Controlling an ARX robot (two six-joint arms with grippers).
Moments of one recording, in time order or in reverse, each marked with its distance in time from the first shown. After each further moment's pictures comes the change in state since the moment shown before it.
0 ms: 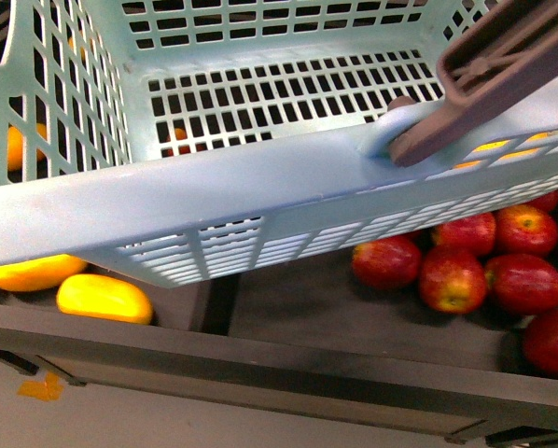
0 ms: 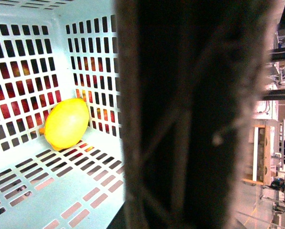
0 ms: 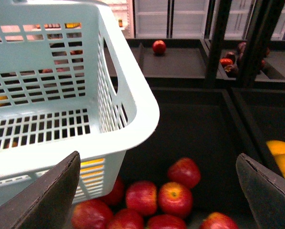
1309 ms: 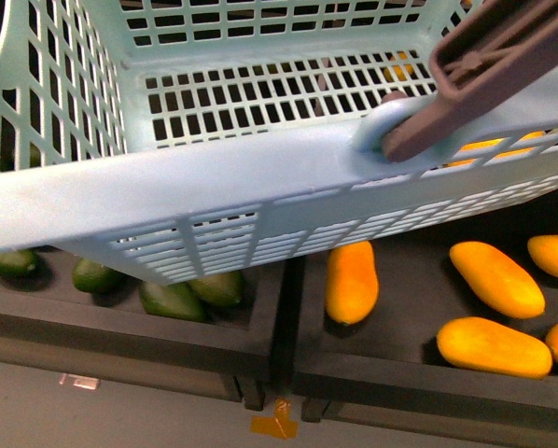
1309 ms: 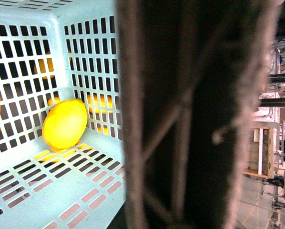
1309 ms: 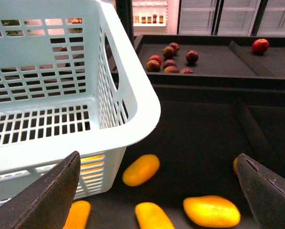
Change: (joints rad) left arm 0.002 0.000 0.000 0.000 0.001 0.003; right arm -0.002 0.000 -0.005 0.000 -0.004 0.000
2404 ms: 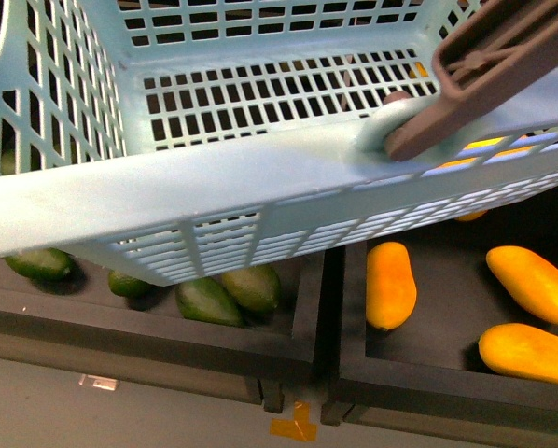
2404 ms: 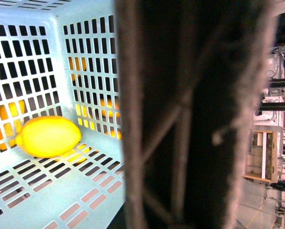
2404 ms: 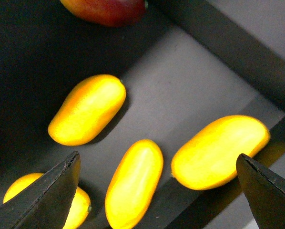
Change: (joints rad) left arm 0.000 0.000 0.000 0.001 -0.005 -0.002; right arm -0.510 1.477 0.644 -0.004 0.122 0.365
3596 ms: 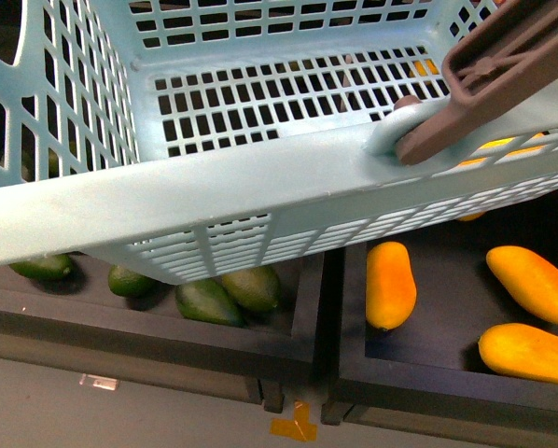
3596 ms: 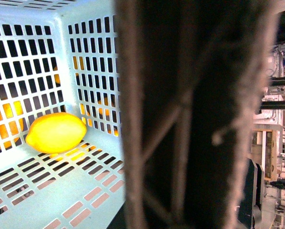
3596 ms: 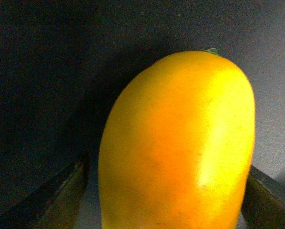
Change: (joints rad) left arm 0.000 0.000 0.000 0.000 0.004 0.001; right arm 0.223 0.733 0.775 -0.285 0.095 0.382
